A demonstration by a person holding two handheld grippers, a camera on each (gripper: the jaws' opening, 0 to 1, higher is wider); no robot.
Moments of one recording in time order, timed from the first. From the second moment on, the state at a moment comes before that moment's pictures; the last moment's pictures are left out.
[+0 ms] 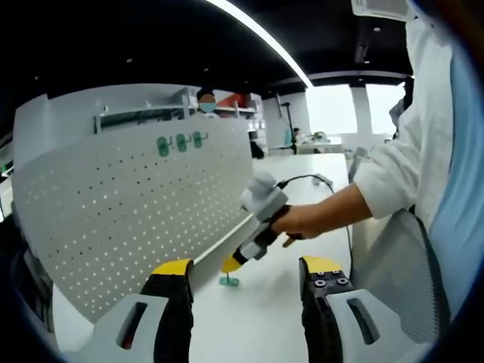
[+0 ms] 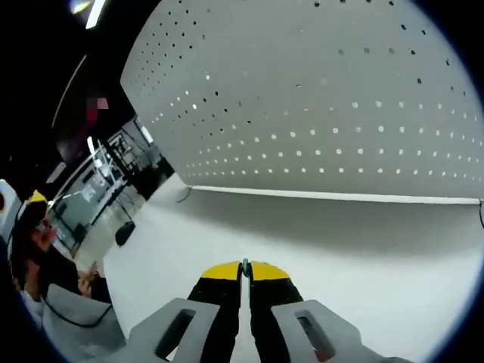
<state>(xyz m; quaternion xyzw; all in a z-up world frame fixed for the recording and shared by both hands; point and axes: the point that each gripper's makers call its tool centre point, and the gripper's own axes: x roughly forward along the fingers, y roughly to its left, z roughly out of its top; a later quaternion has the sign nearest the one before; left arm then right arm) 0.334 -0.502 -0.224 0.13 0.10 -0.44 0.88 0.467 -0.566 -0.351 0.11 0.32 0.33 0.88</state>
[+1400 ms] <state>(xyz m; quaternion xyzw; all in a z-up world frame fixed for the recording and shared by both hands) 0.348 -0.511 -0.177 0.00 0.08 -0.44 0.90 0.354 -0.519 -0.134 0.14 0.06 0.47 0.87</state>
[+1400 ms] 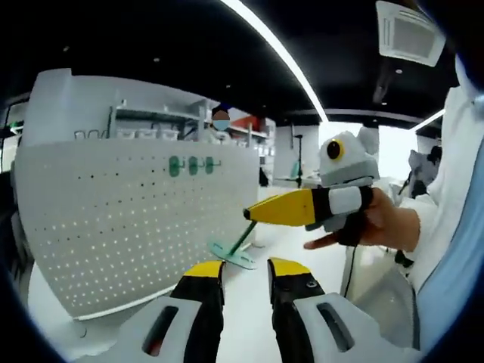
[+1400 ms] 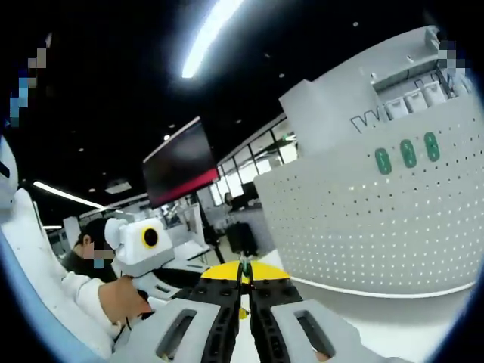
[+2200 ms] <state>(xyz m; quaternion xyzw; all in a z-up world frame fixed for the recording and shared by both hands) 0.356 -0.501 -0.173 0.02 0.06 -0.40 0.91 0.348 -0.519 -0.136 0.09 0.04 0.47 0.88</state>
